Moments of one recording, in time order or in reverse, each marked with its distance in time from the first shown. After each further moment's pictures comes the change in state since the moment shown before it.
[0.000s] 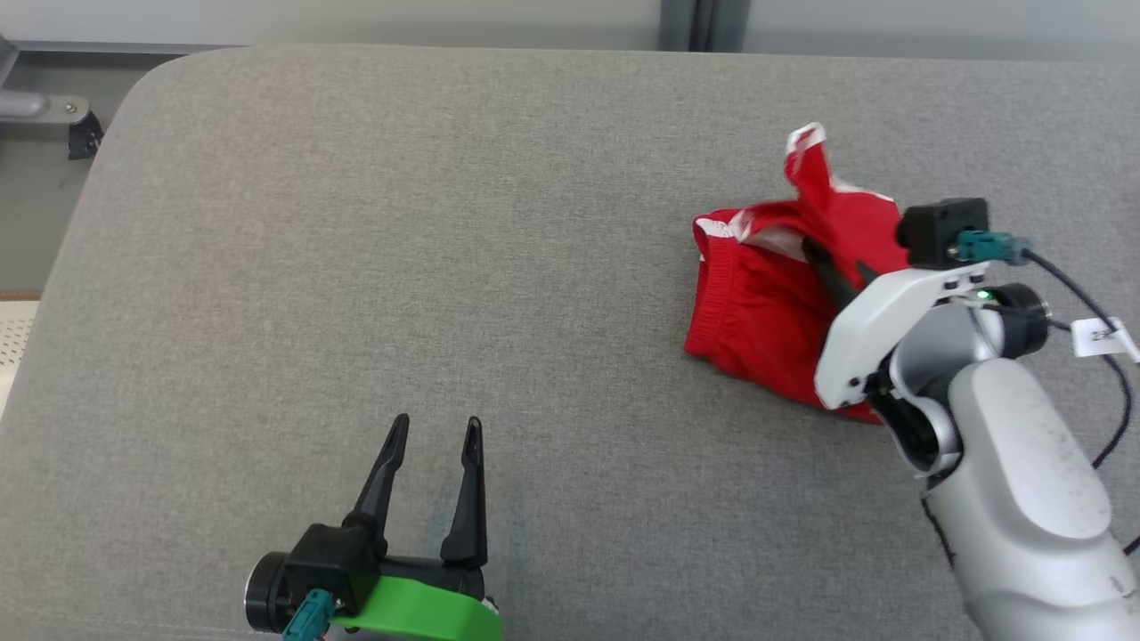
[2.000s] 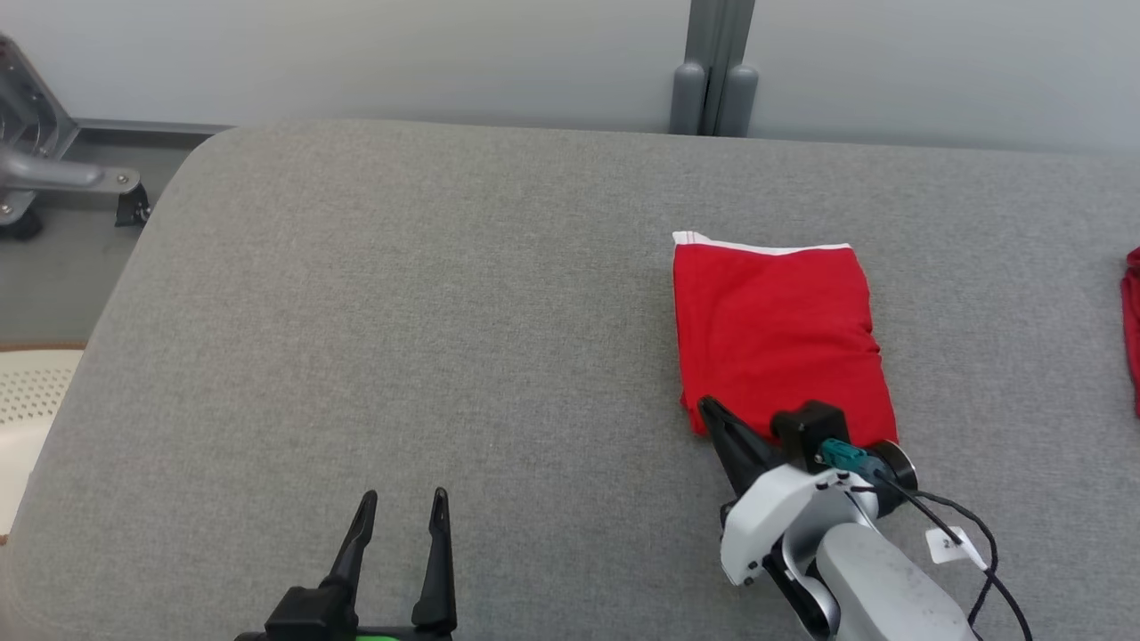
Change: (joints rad) left arm 0.107 0.000 0.052 0.045 0.015 0.009 0.000; right arm 0.098 0.124 0.262 0.402 -0.080 0.000 -0.534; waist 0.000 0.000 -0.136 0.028
